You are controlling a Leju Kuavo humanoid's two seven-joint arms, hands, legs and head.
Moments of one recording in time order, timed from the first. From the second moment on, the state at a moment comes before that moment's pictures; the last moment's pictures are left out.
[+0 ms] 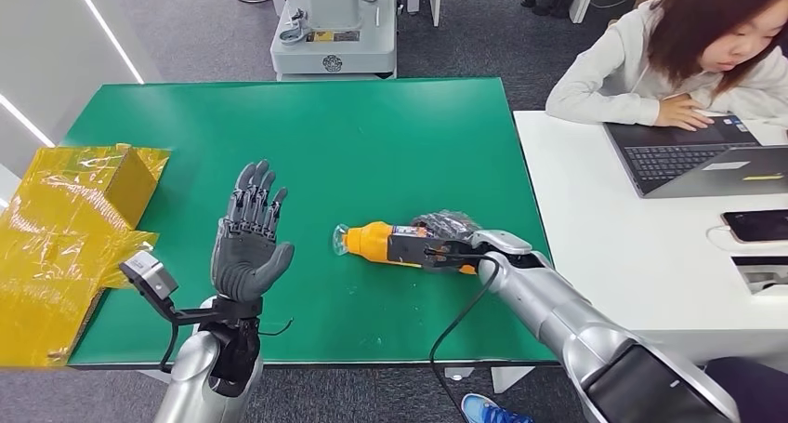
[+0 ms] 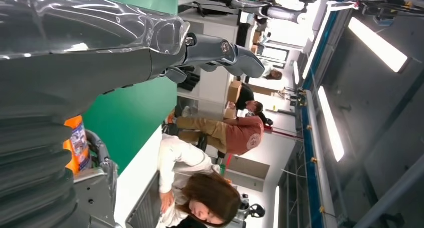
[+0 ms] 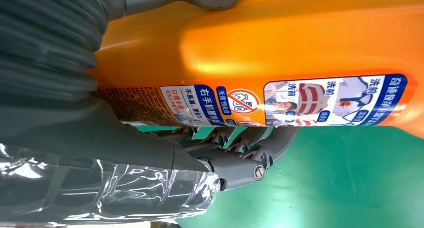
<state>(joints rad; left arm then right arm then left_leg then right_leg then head) -0.18 -0.16 -0.33 -1.37 0.24 -0.18 -0.39 -0.82 -0.02 0.86 -0.55 0.54 0.22 -0.24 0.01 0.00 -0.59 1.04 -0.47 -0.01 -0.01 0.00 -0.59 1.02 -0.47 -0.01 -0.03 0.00</state>
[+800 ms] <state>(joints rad) -0.18 -0.10 -0.30 -1.34 0.16 -0.08 -0.45 -0.47 -0.08 0.61 -0.94 0.40 -0.05 -0.39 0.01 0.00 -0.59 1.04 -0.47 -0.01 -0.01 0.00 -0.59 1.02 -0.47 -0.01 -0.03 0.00</state>
